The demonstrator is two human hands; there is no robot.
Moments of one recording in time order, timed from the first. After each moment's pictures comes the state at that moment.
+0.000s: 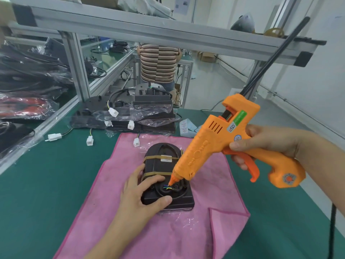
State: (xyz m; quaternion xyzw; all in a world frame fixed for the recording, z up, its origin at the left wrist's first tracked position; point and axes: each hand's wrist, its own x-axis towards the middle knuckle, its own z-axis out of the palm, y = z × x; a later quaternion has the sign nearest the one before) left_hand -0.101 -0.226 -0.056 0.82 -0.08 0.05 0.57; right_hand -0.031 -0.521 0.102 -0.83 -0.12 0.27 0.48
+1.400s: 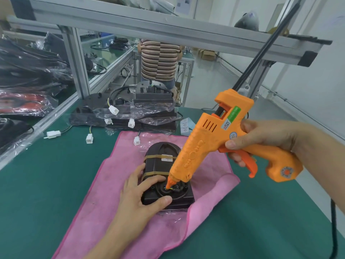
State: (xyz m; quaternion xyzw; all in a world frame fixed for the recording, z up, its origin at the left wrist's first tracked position) left_hand -0.098 -0.223 -0.062 0.82 -0.09 0.06 0.55; right_hand -0.024 -0.495 0.125 -0.77 -0.17 0.37 0.48
